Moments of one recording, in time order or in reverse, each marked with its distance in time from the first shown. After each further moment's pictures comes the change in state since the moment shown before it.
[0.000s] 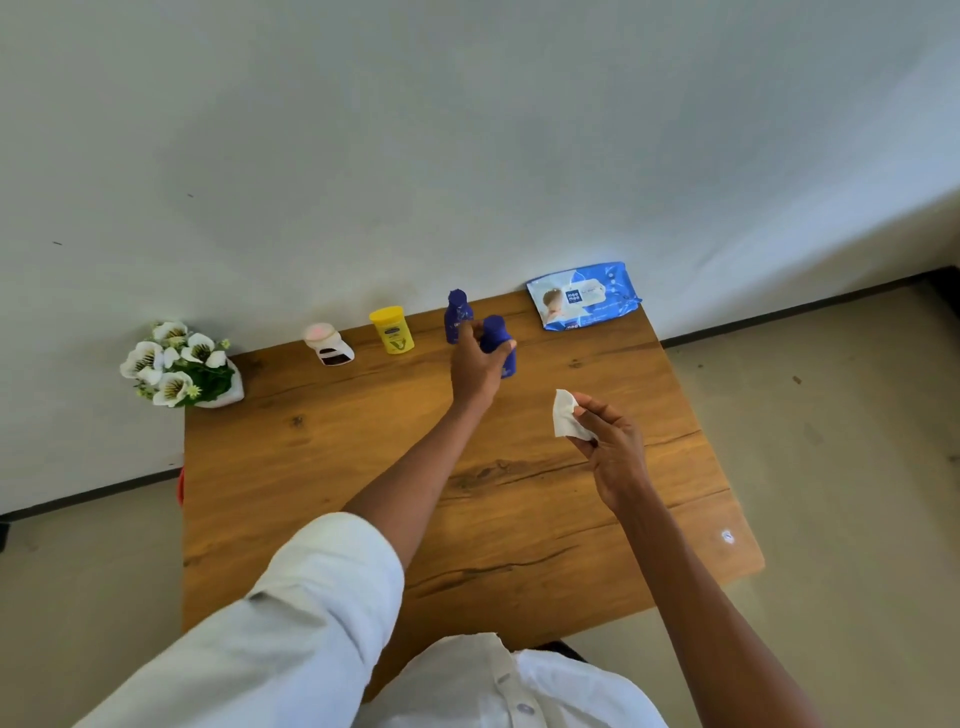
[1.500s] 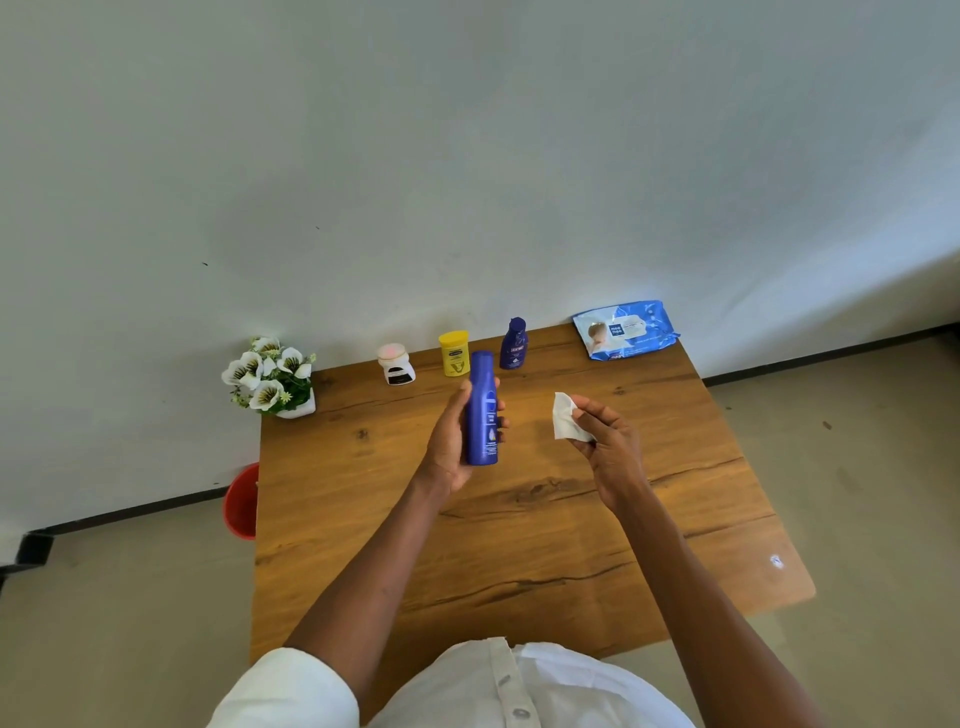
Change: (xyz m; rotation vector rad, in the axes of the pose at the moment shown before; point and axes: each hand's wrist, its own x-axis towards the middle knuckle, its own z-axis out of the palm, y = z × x) left_hand -0.074 -0.026 -0.151 -0.838 -0.407 -0.289; right_hand -0.043 0.014 0.088 -0.050 -0.085 -0.090
